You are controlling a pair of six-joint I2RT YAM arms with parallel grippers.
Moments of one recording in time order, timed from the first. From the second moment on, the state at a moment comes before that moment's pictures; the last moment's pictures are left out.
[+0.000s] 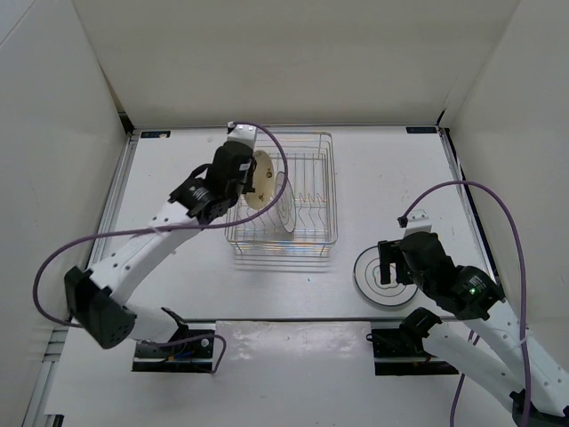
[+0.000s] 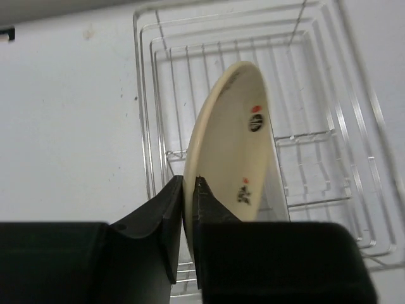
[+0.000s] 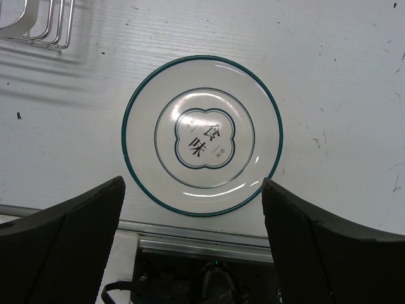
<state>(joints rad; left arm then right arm) -0.67 1.38 1.34 -0.52 -0.48 -0.21 0.71 0.56 0.79 -1.08 0.39 0.33</state>
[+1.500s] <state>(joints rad) -0.70 0.74 0.27 -0.33 0.04 -0.85 0.71 0.56 0.79 -1.08 0.38 0.33</state>
